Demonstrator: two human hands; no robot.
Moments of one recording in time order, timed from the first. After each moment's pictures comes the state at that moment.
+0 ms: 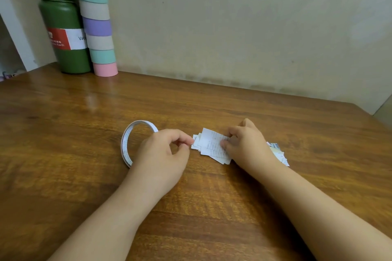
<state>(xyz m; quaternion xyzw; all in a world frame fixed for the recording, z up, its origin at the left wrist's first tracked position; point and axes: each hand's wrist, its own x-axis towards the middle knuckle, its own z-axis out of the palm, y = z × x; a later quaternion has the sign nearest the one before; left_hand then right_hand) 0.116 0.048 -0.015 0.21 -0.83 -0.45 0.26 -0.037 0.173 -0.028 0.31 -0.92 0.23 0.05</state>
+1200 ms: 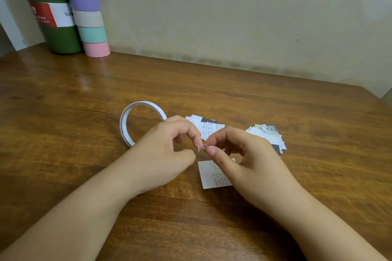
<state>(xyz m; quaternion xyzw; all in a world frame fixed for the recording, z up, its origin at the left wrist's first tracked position) 0.113 0.058 -0.021 0.07 -0.88 -0.44 0.15 0.038 0.216 -0.014 0.44 -0.77 0.45 -0.07</state>
